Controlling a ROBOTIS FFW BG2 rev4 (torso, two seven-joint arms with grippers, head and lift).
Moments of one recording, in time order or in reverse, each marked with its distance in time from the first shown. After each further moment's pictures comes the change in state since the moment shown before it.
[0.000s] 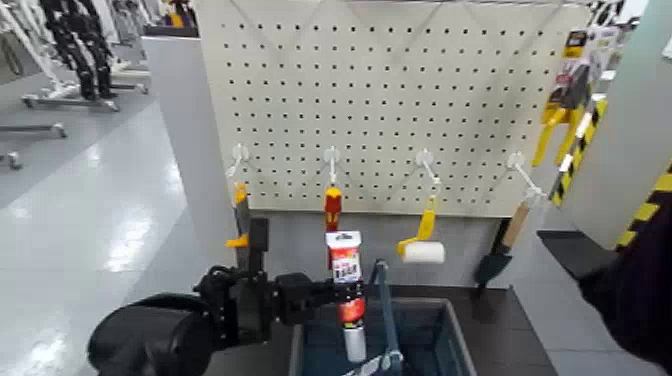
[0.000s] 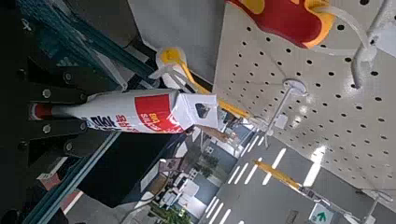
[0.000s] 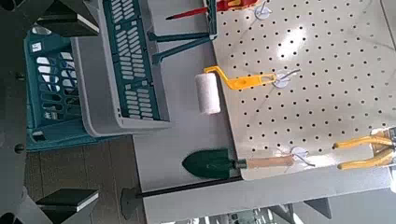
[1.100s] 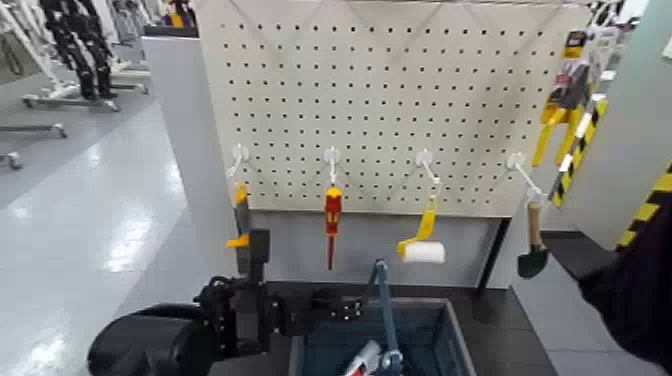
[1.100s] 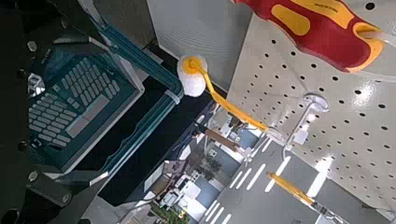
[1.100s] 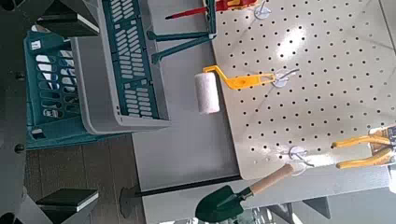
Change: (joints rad) left arm 0.018 -0.011 0.015 0.017 -0.014 0.030 -0.001; right arm 0.000 0.000 -0.003 0.000 0.000 -0.002 0.002
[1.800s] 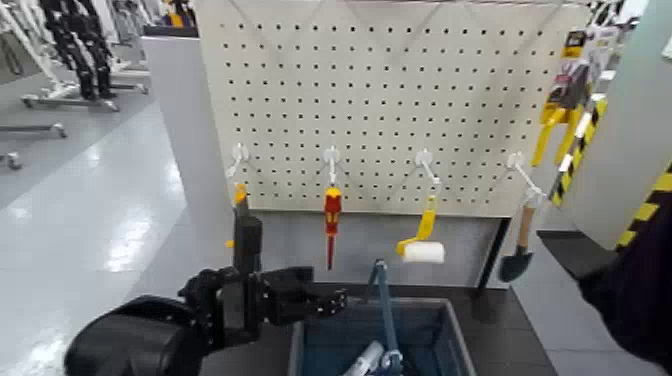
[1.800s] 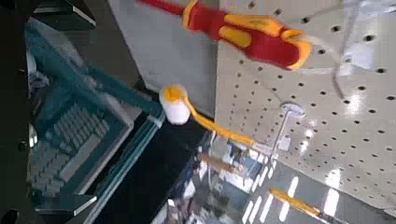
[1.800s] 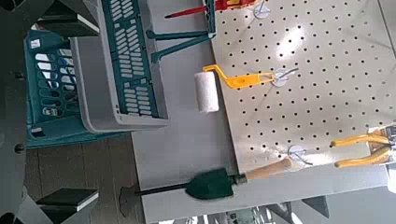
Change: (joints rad) left arm 0.079 0.015 0.049 -0.171 -0.165 -0.070 0.148; right arm 0.003 0.000 -0.002 -0.002 0.000 -0.004 -0.001
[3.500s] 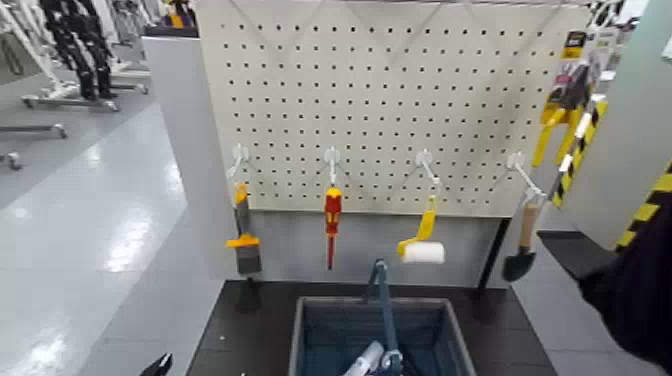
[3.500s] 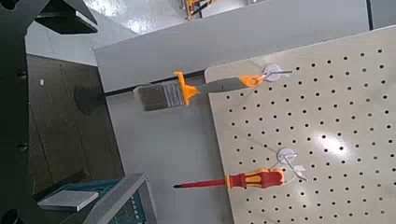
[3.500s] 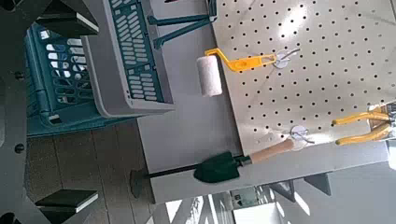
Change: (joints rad) left arm 0.703 0.088 0.075 -0.274 -0.386 -0.726 0.855; right arm 0.028 0.000 0.020 -0.006 -0.024 -0.010 -0.072
